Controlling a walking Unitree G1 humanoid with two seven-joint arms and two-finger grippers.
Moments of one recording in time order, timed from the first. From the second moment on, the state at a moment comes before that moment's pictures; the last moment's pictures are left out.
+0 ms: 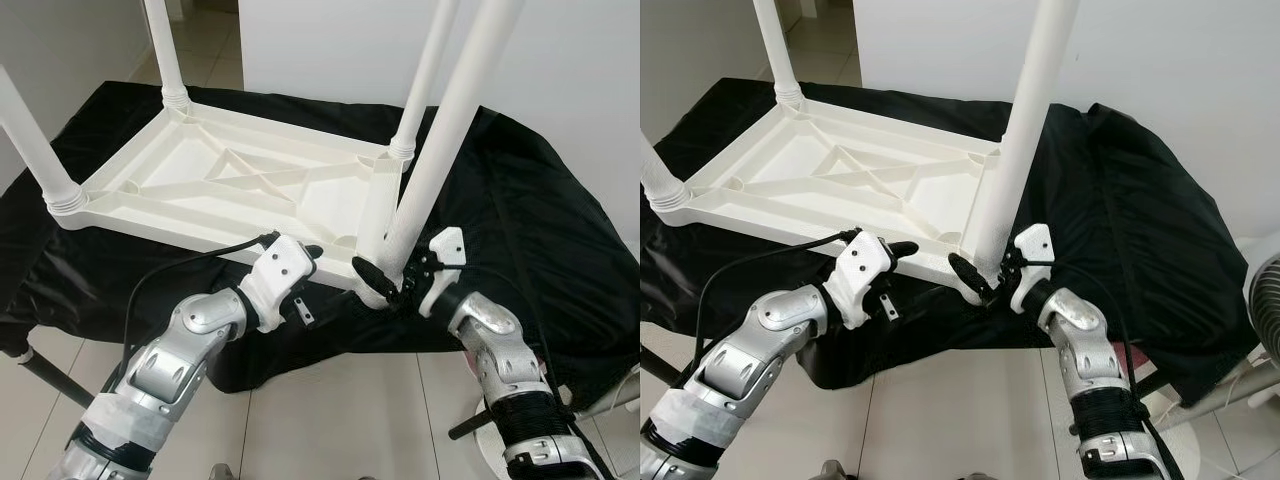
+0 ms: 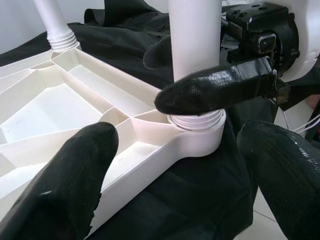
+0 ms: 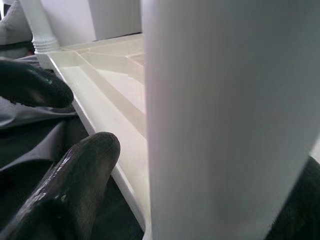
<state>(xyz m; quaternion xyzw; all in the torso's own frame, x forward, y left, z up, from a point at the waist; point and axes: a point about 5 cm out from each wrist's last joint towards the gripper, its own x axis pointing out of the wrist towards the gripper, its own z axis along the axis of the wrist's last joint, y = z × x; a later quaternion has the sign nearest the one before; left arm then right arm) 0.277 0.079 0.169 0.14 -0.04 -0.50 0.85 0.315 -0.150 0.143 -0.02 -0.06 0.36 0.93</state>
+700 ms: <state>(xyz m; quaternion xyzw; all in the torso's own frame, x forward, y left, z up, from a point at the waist) 0.276 0.076 0.169 0.14 -0.04 -0.51 0.85 0.323 -0.151 0.132 -0.02 -0.05 0.37 0.93</state>
